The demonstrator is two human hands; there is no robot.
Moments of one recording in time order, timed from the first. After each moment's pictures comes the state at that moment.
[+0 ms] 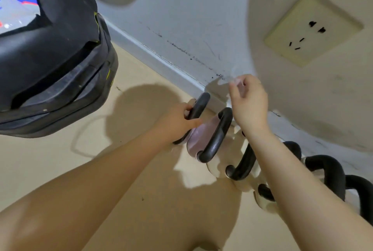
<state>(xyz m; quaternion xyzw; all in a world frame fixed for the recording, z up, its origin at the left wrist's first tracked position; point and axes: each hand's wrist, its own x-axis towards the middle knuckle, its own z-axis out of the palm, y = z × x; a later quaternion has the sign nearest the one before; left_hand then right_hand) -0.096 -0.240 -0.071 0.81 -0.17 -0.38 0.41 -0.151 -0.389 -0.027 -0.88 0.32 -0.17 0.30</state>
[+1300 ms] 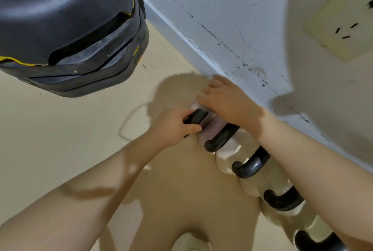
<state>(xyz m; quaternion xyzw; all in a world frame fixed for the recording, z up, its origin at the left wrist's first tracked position) -0.136 -0.209 -0.082 0.84 -0.15 -0.33 0.41 -0.121 -0.386 -0.080 -0.96 -0.28 0.06 -0.03</state>
